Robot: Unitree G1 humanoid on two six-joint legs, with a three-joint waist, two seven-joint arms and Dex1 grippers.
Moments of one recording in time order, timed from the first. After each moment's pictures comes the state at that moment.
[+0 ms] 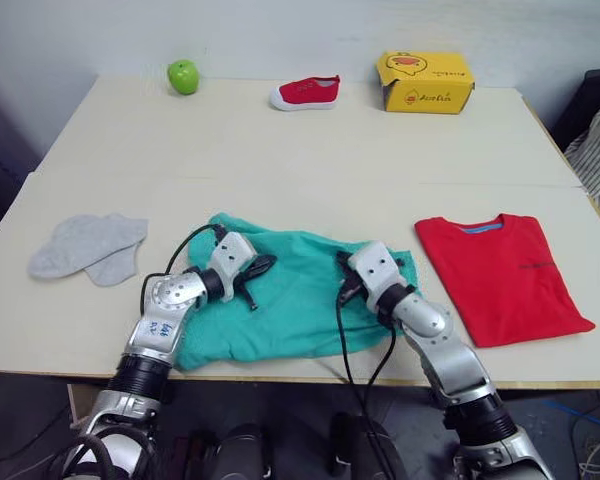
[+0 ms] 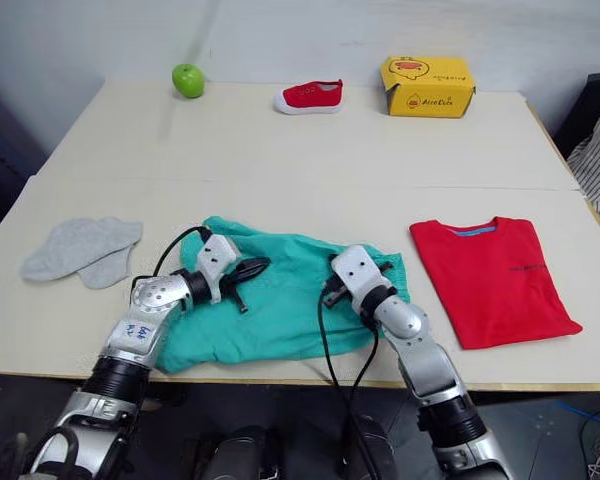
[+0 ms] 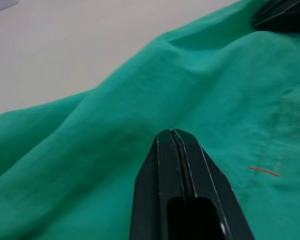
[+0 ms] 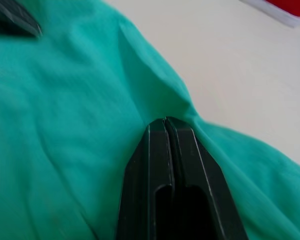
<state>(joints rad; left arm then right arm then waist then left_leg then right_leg) -0.46 0.40 -0.10 0.26 -0.07 0.09 -0.61 -0.29 -0.32 0.20 -0.03 -0.06 0.16 0.32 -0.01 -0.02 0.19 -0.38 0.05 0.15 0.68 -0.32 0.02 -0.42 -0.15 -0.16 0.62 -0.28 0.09</state>
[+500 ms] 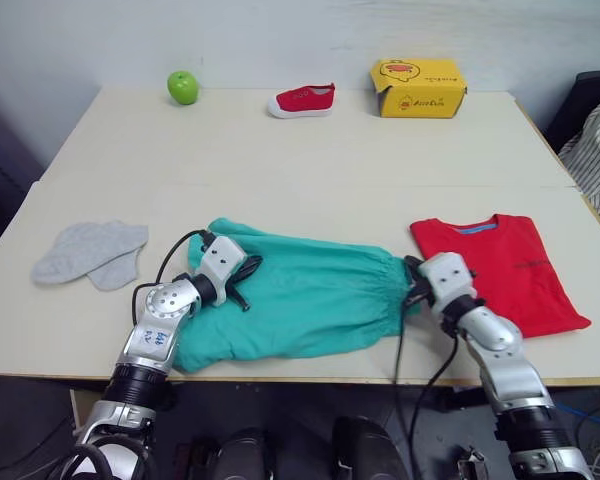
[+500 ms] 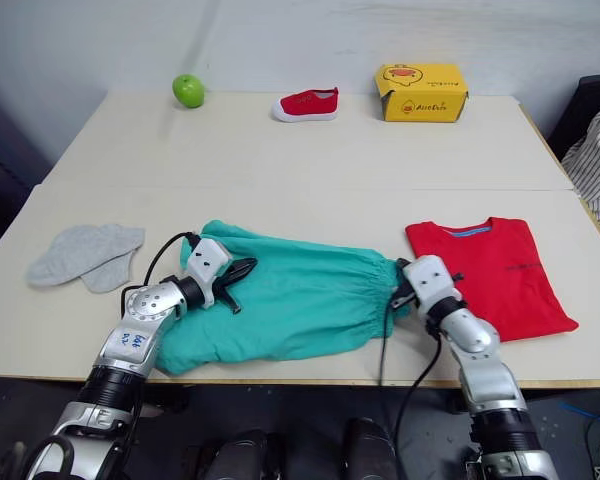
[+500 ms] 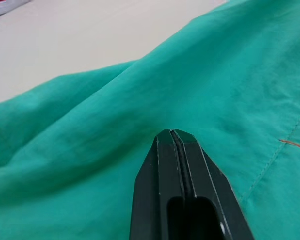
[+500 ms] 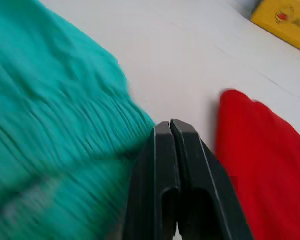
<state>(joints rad) -0.41 0.41 -0.05 0.29 -0.08 0.02 -0.57 -0.18 -0.44 -0.10 0.10 0.16 -0.06 0.43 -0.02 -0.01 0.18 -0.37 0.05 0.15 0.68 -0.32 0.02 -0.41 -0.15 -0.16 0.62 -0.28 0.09</state>
